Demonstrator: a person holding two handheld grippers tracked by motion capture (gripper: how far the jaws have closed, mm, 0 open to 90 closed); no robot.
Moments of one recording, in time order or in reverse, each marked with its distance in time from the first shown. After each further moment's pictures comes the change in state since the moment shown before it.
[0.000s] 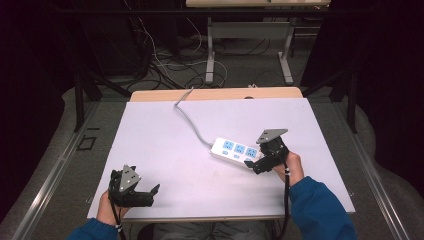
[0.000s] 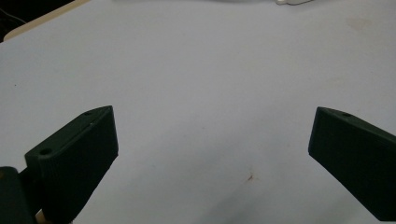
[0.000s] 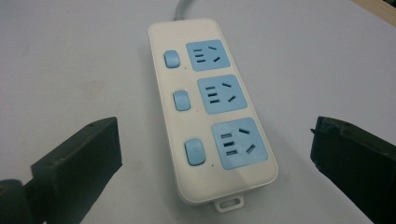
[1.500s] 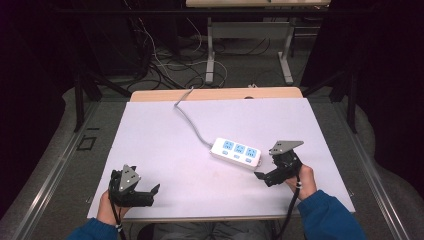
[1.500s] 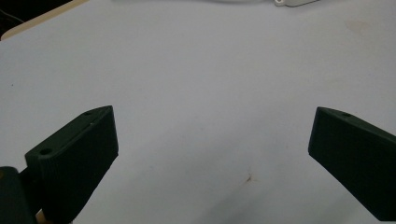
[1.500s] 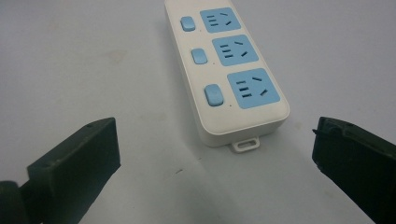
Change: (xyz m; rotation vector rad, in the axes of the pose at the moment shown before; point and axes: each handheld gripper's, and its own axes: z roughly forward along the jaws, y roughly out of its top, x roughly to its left) left arm 0.000 0.000 0.000 -0.003 -0.005 -0.006; right arm 0.011 -0.034 -0.031 0.001 0.006 0.041
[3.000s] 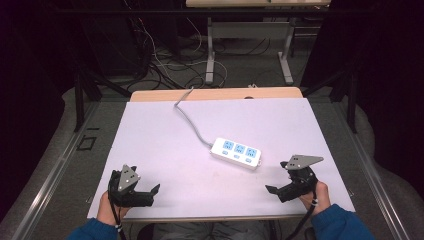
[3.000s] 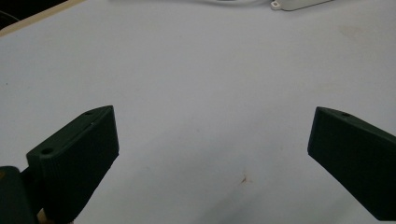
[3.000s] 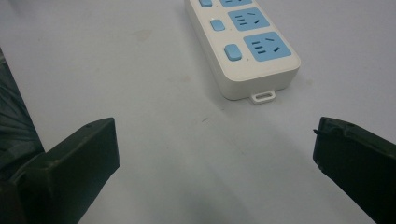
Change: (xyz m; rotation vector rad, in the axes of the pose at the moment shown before) left arm 0.001 0.001 -0.001 -0.008 -0.008 -0.004; right arm 0.014 -0.040 -0.035 -0.052 0.036 0.048
